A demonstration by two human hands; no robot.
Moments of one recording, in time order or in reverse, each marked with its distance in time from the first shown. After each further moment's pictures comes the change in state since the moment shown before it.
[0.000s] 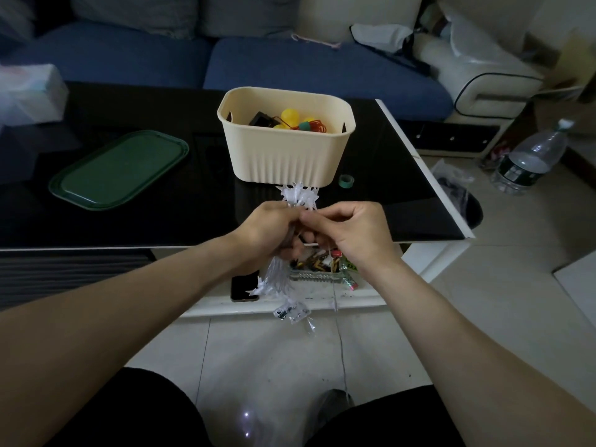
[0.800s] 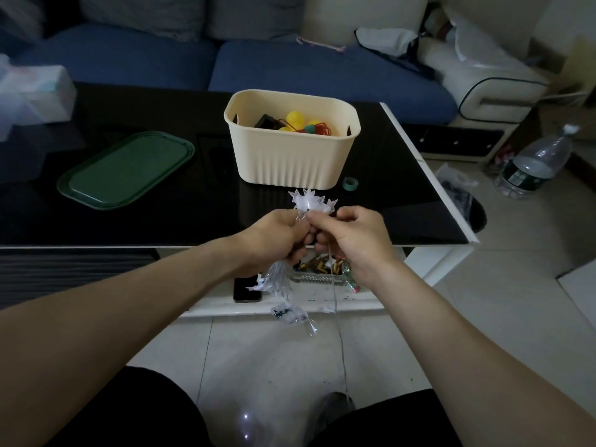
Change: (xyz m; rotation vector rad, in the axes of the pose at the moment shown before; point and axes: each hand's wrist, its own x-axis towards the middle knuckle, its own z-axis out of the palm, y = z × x) left_hand 0.000 -0.009 -0.005 0.202 -0.075 0.047; right_hand 0.001 -0.004 0.011 0.162 0.103 0.286
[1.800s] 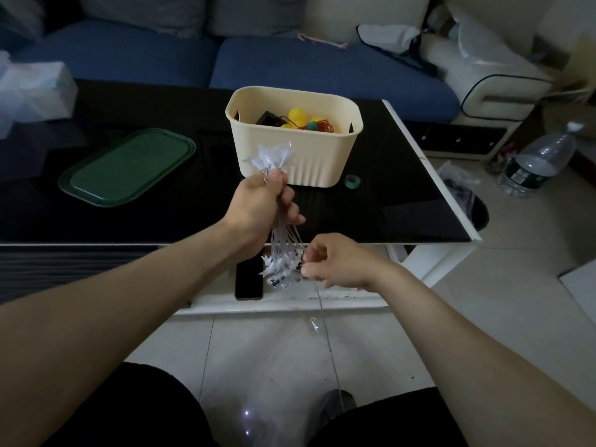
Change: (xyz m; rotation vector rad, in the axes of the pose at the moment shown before) left_hand -0.003 0.024 -0.011 -0.475 0.358 0.152; right_hand 0.010 0.023 -0.009 -0.772 -0.493 0.016
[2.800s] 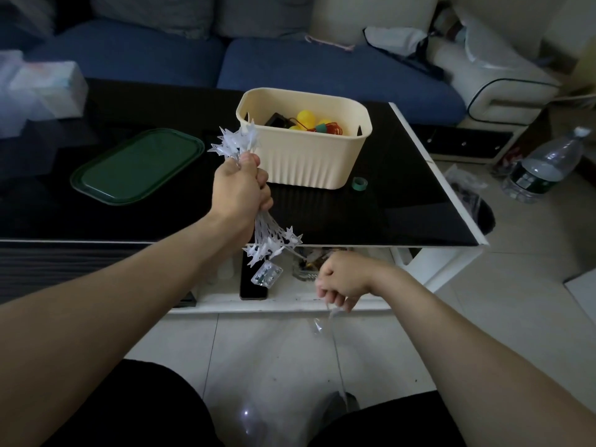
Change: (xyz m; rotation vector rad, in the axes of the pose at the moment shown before) left_hand 0.012 0.015 -0.023 0.007 0.269 0.090; right_hand 0.005 0.000 0.002 -0.183 -0.260 0.233
